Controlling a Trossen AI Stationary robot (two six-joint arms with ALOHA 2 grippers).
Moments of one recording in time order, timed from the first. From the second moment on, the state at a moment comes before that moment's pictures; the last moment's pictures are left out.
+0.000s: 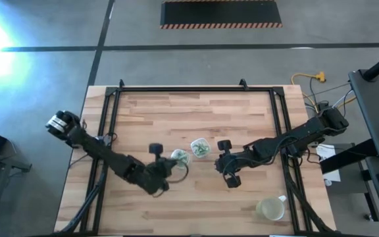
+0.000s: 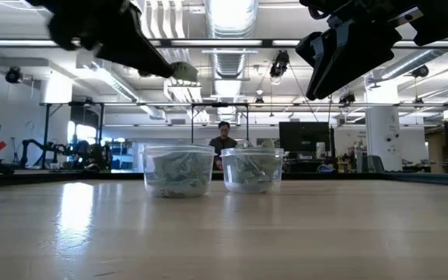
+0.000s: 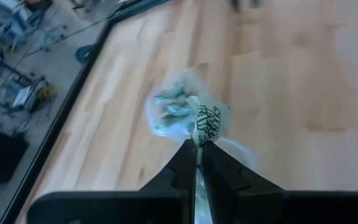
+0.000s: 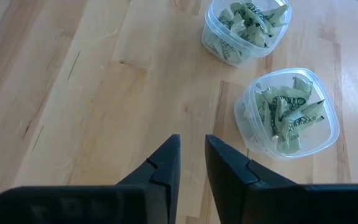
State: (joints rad) left arm -0.53 1.49 0.92 -0.24 -0.83 -0.17; right arm 0.34 1.49 0.98 -0.44 0.20 0.04
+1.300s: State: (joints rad) left arm -0.35 1.57 0.81 -0.10 -0.64 -0.17; right arm 0.34 1.49 0.98 -0.43 0.20 0.04
